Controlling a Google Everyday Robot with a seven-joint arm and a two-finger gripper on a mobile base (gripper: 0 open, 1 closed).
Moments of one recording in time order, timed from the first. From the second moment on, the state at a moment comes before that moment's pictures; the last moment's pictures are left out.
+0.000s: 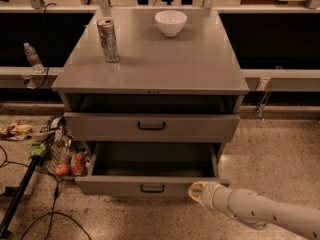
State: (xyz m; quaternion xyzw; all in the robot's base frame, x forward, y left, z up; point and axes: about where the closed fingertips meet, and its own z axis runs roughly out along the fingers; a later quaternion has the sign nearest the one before) arm 0.503 -0.137 0.418 -0.54 0.74 0.03 0.40
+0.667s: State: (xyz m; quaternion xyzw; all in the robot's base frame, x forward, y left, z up) arm 0.584 -0.155 0.394 -0.55 0.72 0.02 0.41
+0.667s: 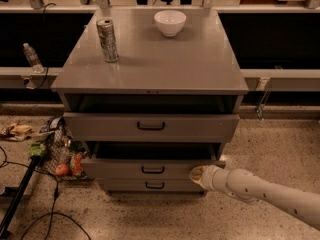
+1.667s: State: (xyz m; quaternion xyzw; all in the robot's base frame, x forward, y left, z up) arm 0.640 -0.172 0.387 -0.55 0.72 0.04 0.43
